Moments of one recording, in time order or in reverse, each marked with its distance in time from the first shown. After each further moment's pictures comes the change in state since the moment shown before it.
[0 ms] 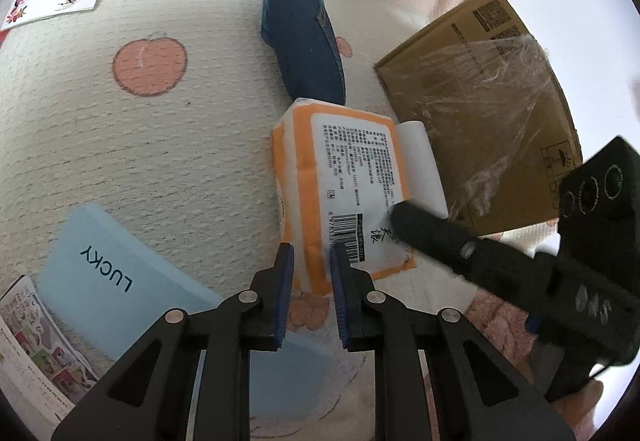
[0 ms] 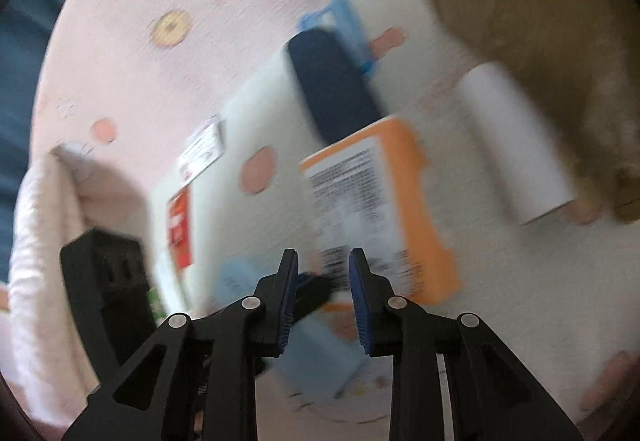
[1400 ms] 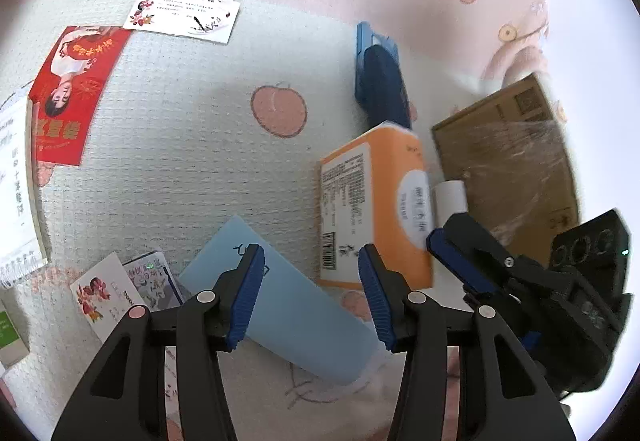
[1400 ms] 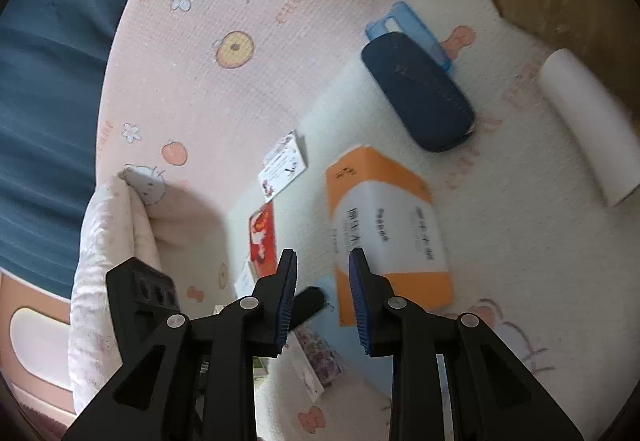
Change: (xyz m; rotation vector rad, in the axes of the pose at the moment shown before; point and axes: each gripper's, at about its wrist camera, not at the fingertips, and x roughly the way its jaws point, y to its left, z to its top) left arm -0.071 0.028 0.001 -0.170 -0.111 0.127; right arm 0.005 0.028 -0.009 0.061 -0.044 0.305
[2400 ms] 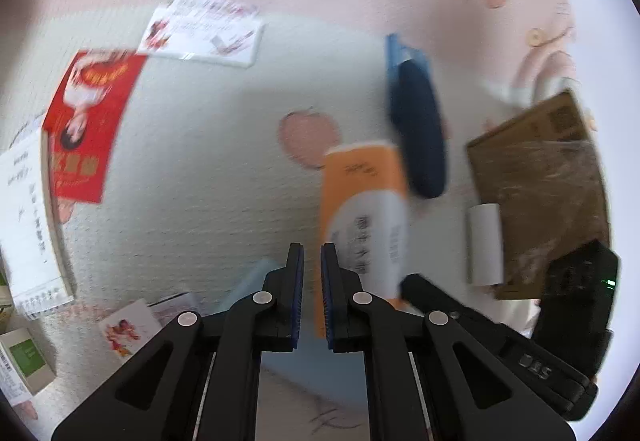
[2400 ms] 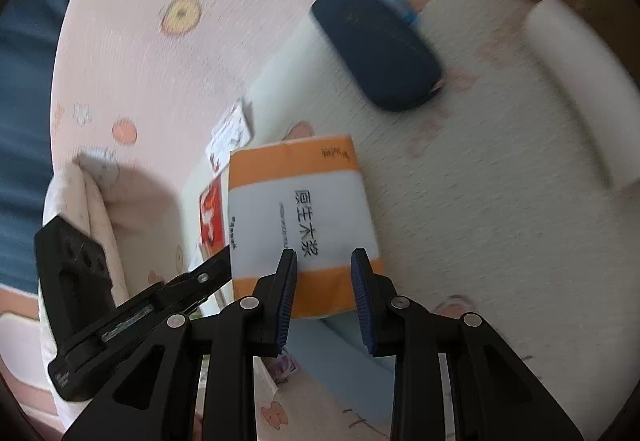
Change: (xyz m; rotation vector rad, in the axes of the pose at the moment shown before) left arm 0.015 0.013 0.029 -0.007 0.007 0.138; right arm 0.046 -0.018 0.000 0.000 0.116 -0.131
